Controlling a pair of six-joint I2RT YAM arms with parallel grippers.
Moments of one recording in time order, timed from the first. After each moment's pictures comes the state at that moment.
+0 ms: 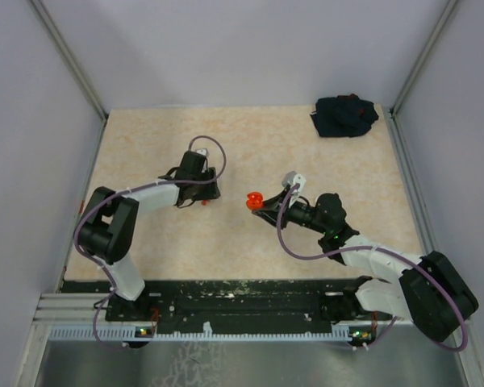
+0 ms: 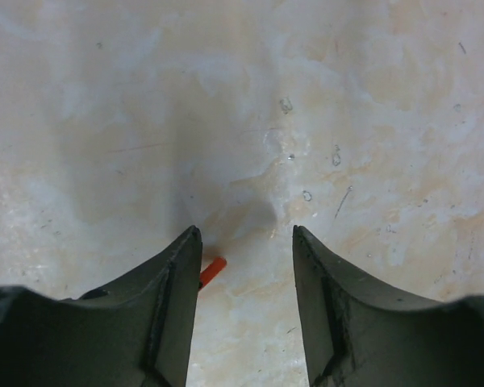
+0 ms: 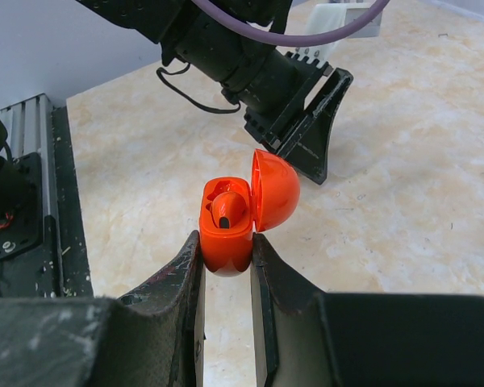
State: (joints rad) left arm -0.45 1.75 0.97 -0.06 -0.05 -0.45; right arm 0.59 1.13 0.37 0.77 -0.55 0.15
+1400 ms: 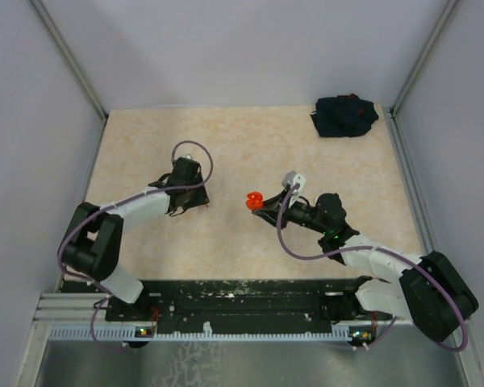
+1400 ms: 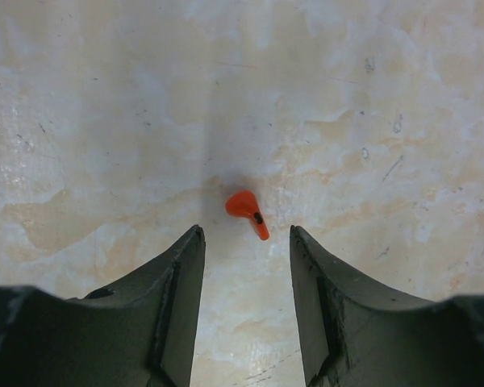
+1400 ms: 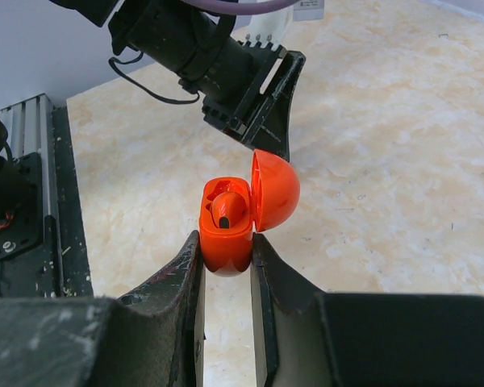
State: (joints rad) left arm -0.45 1.58 0.88 -0.19 -0.15 -0.62; right arm 0.59 1.13 0.37 0.77 -0.55 0.15
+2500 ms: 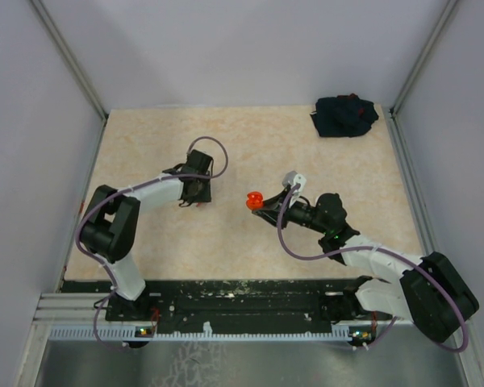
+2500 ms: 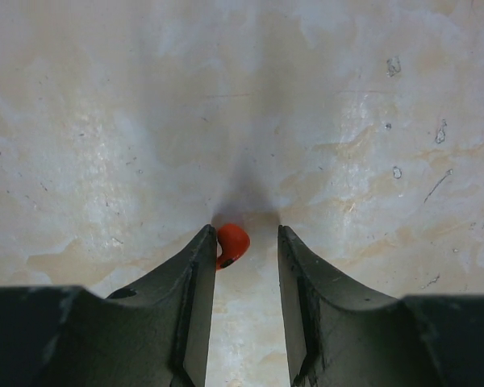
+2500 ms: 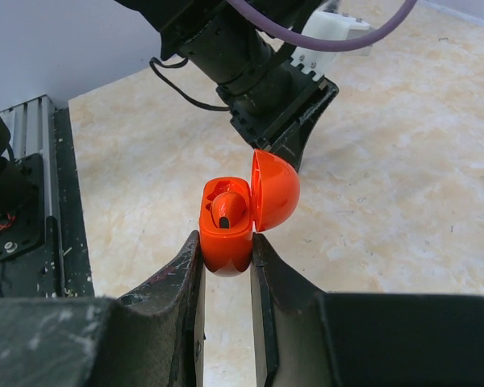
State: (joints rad) left arm -0.49 1.76 1.05 -0.32 -0.23 -0.45; right arm 0.59 1.13 0.37 0.77 -0.55 0.15
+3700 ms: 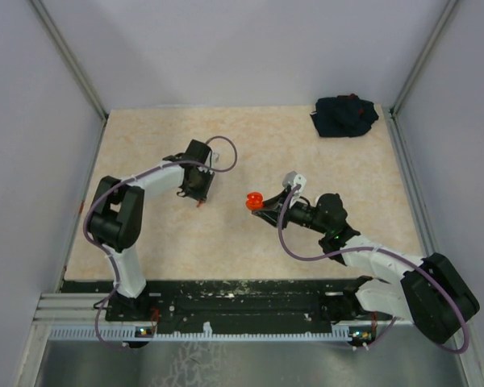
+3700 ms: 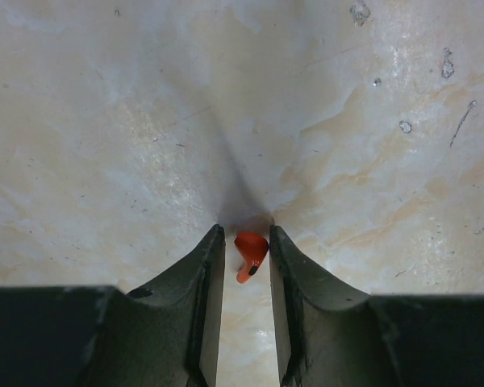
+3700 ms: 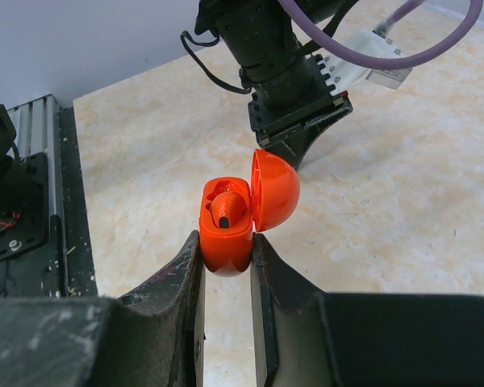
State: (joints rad) left arm -0.43 1.88 1.24 -0.52 -0.07 -0.05; right arm 0.59 1.12 0.37 0.77 -0.56 0.15
